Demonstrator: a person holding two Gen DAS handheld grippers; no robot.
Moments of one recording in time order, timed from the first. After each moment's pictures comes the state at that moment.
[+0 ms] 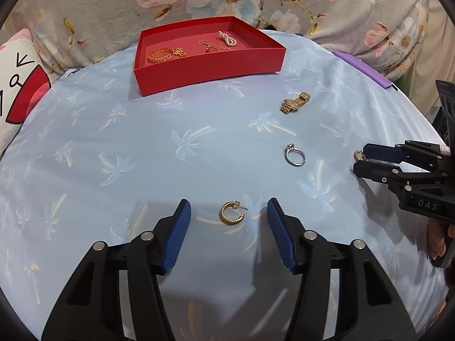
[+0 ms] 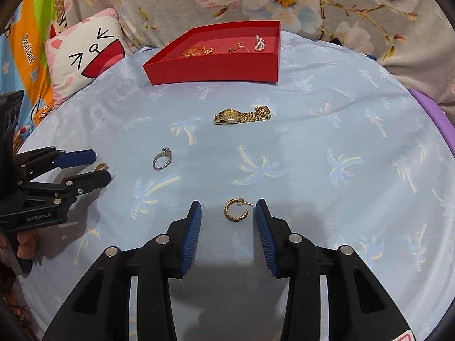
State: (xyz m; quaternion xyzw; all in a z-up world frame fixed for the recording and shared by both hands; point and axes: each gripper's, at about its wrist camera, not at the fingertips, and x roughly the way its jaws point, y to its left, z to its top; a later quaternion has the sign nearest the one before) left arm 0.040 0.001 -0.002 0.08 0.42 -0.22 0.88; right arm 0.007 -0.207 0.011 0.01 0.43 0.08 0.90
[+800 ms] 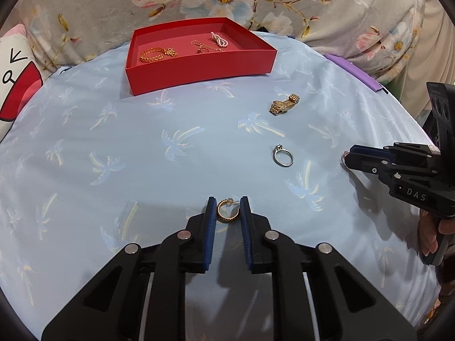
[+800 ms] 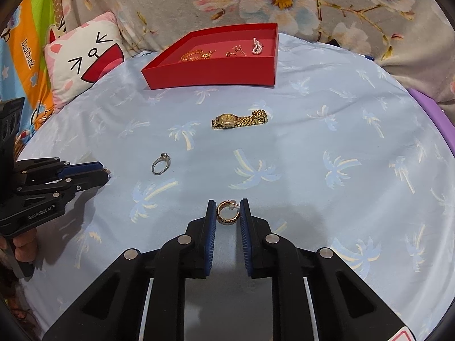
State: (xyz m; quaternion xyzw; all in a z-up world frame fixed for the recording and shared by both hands) left arm 0.039 0.002 0.000 0.06 0.42 -0.24 0.87; right arm 0.006 -0.210 0.015 0.01 0.43 0.08 0.90
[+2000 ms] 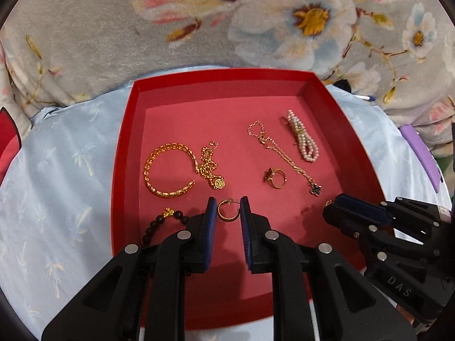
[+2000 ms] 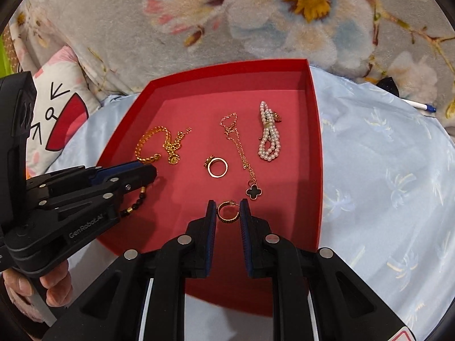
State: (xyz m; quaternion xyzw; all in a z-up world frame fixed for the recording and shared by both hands) left arm 0.315 -0.053 0.039 0.02 0.44 -0.16 0.88; right arm 0.281 -0.203 0.047 0.05 0.44 0.10 0.89
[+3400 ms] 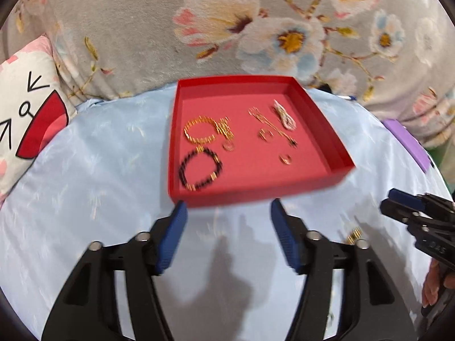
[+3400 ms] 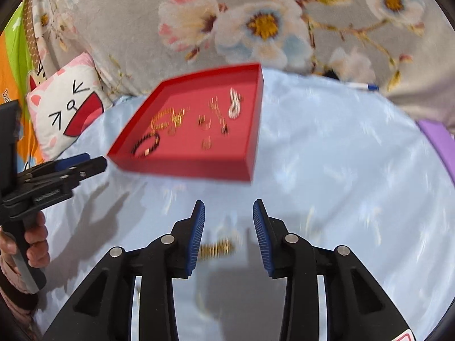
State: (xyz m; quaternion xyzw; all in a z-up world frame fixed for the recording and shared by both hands) left arm 0.170 -0.009 0.064 0.02 0.38 -0.14 0.91; right arm 0.126 -0.248 0.061 0.06 0.40 0.08 0.91
